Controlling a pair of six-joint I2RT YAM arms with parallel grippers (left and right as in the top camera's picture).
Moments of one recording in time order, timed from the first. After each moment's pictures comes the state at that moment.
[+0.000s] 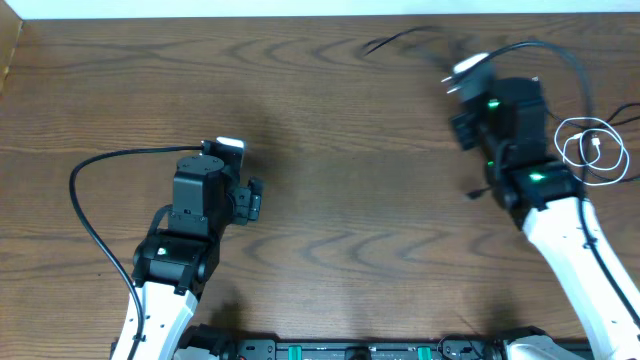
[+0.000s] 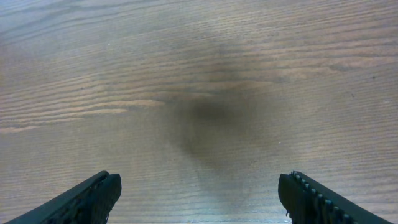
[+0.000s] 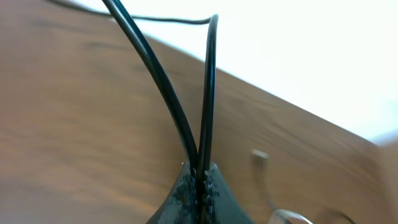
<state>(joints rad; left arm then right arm) -0.20 0.96 0.76 -0.58 -0.13 0.06 0.19 1.31 1.03 -0.21 0.20 -0.31</state>
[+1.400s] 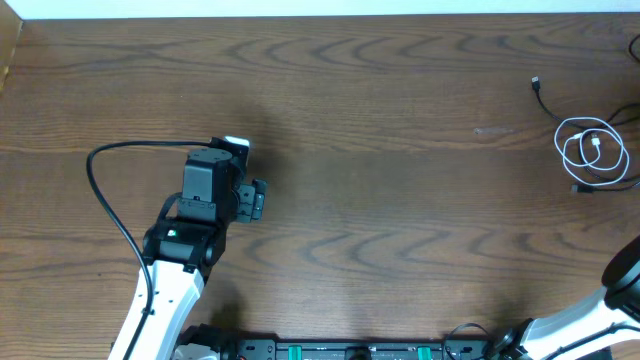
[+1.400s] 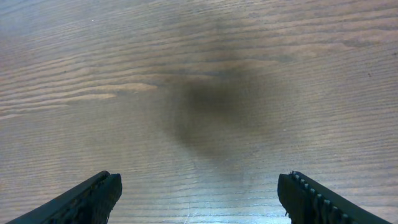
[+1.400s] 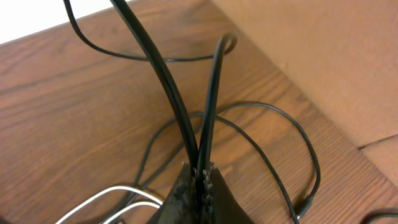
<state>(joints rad) -0.20 1.06 0.76 -0.57 -0.13 0.06 -0.66 1.90 1.35 -0.08 -0.01 -0.06</state>
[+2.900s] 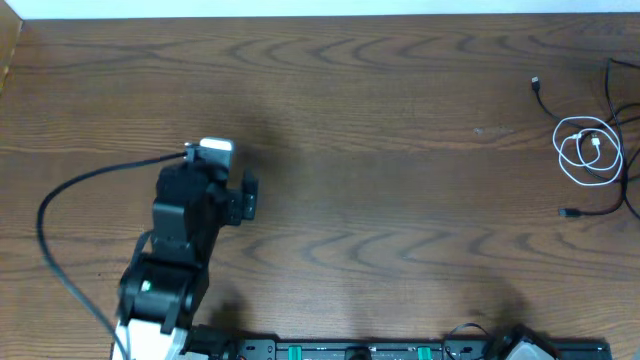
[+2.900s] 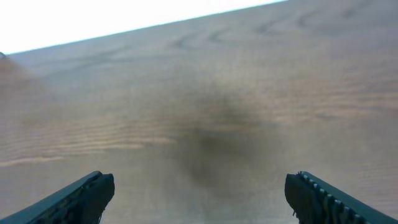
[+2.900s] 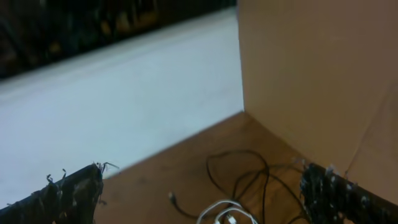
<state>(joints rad) -0.20 0.77 0.76 -0.54 -0.14 0.06 -0.61 0.98 1.39 -0.57 -0.16 0.18</state>
